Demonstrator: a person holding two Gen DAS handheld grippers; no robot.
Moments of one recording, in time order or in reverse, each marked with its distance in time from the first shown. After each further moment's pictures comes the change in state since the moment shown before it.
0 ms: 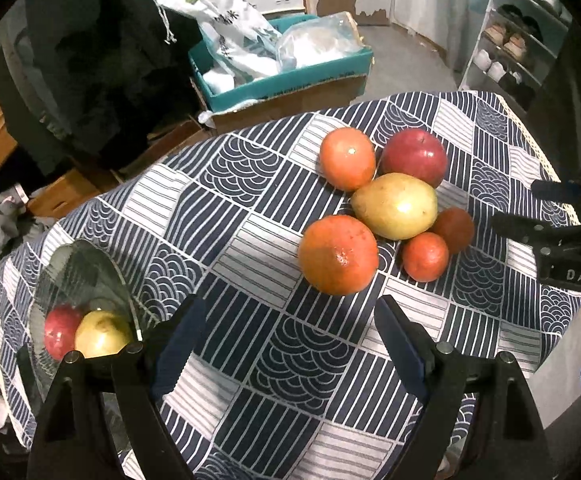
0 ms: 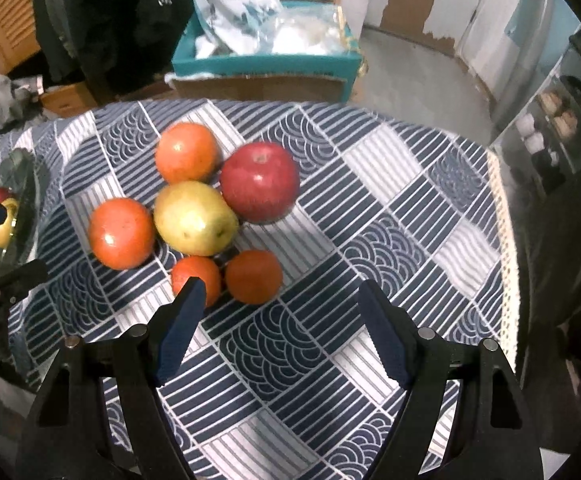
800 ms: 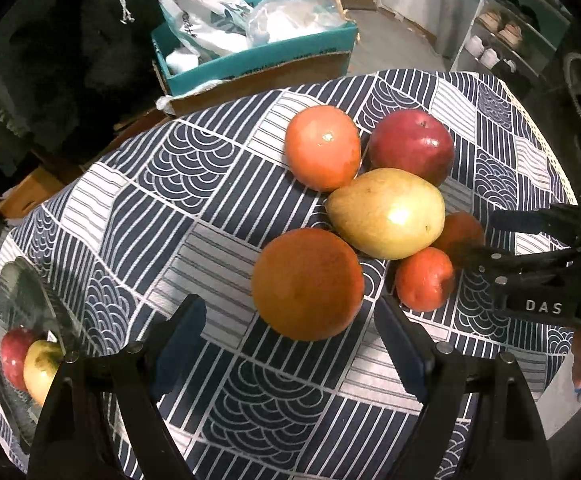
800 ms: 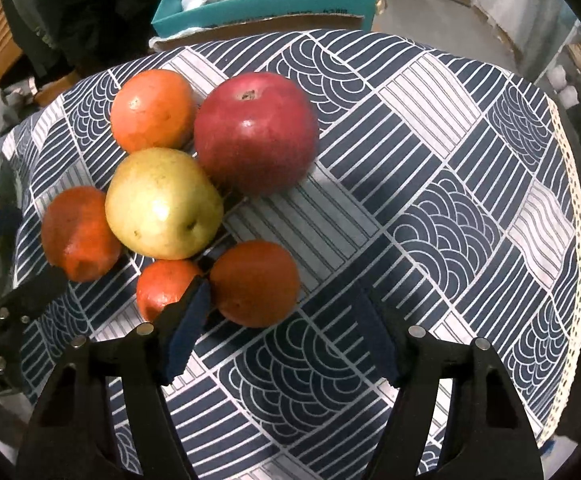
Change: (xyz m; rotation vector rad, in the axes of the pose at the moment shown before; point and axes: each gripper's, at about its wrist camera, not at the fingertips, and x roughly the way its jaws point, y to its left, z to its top) left arm 0.058 -0.021 0.019 0.017 0.059 -0.068; right arm 0.074 -0.012 0.002 0.081 0.122 0.122
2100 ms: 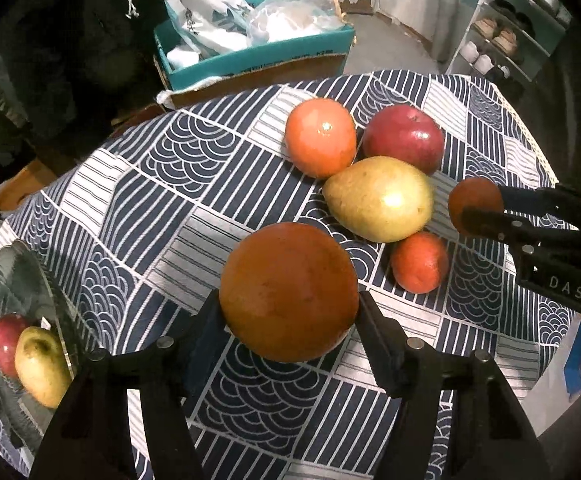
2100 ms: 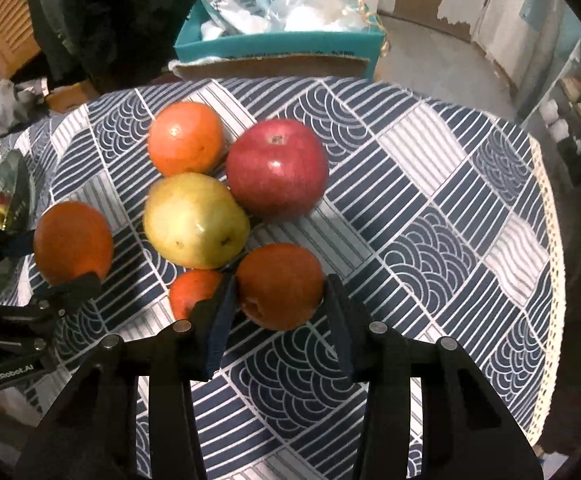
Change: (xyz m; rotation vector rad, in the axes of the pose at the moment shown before) left arm -0.014 0.006 -0.015 -0.013 -0.021 -0.031; right arm -0.034 0.021 -0.005 -0.069 -0.117 -0.049
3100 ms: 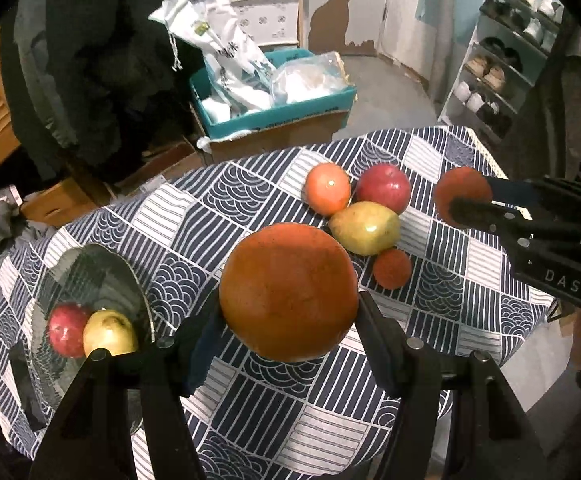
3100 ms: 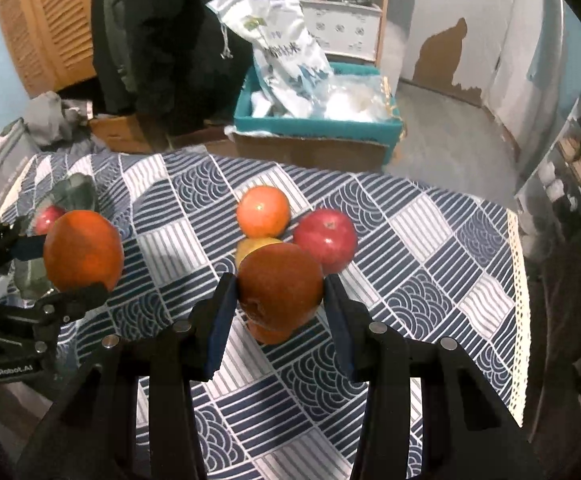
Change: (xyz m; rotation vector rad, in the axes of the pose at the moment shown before) left arm -0.103 0.015 -0.018 -0.024 -0.148 0.020; right arm -0.090 0.044 0.003 -0.098 -0.208 0.040
